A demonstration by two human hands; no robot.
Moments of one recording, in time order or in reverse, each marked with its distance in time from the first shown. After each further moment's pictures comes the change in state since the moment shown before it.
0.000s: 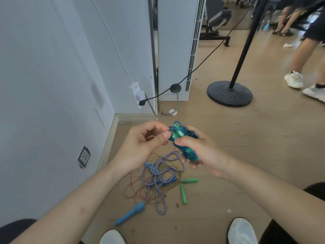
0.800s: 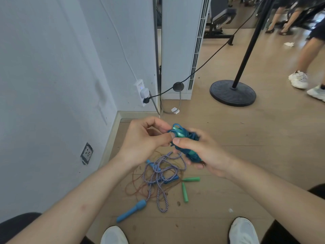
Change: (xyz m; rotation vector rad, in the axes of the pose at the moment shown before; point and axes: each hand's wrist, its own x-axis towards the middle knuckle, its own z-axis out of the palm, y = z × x) left_hand 0.001 0.007 -0.002 0.039 0.149 -0.132; right_hand 0.001 0.003 0.004 -0.027 -0.102 -0.057
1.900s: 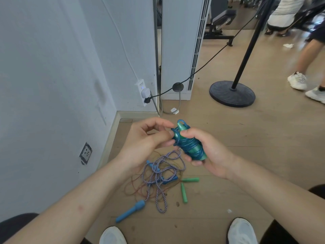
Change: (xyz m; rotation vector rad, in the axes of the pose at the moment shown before) left_hand -0.006 0.007 0.006 -0.259 -0.027 -0.120; right_hand 0.002 -0.002 -0.004 0.129 -0.019 0.123
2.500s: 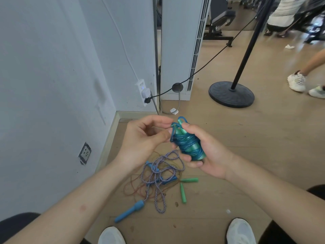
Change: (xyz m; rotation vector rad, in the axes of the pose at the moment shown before) left_hand 0.000 -0.001 0.002 0.079 0.055 0.185; right_hand -0.001 -0.003 0.000 0.183 -0.101 0.051
